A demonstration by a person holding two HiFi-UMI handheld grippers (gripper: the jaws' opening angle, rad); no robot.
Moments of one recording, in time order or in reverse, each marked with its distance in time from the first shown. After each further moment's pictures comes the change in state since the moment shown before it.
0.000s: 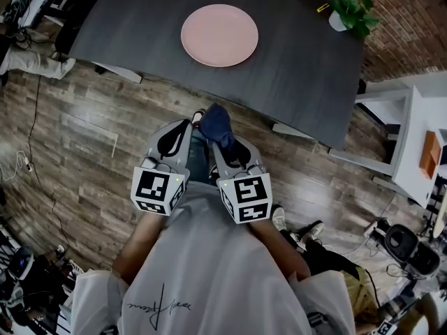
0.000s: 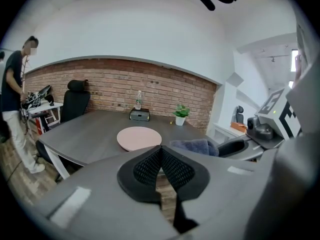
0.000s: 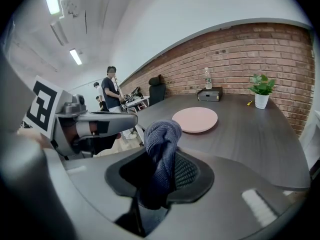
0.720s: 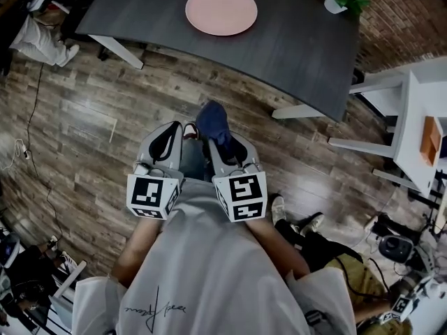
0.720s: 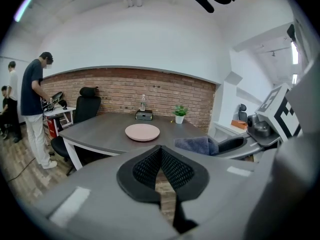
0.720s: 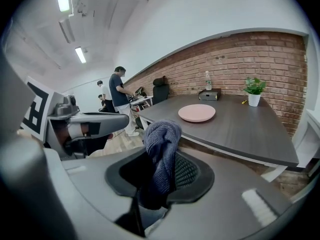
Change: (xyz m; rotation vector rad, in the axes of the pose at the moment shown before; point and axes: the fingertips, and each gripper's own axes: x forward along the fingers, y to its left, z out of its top) left arm -0.107 -0.049 -0.042 0.015 -0.032 0.093; right arm -0.074 0.056 -0.060 -0.025 -0.019 -0.008
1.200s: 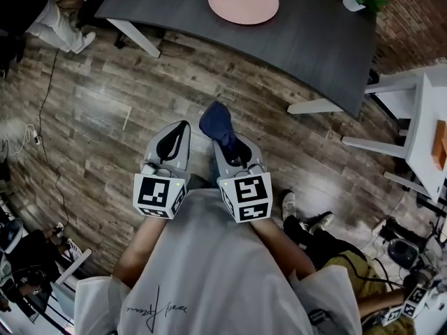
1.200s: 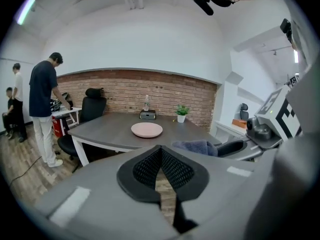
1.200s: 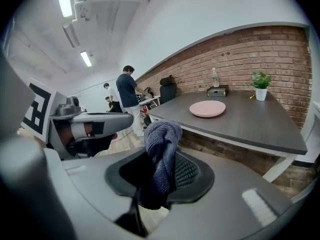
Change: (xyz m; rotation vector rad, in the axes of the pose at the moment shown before) left arm -0.052 0.006 -0.019 -0.006 -0.001 0.030; right arm -0.010 0.056 -0.025 0.010 -0.002 0.075
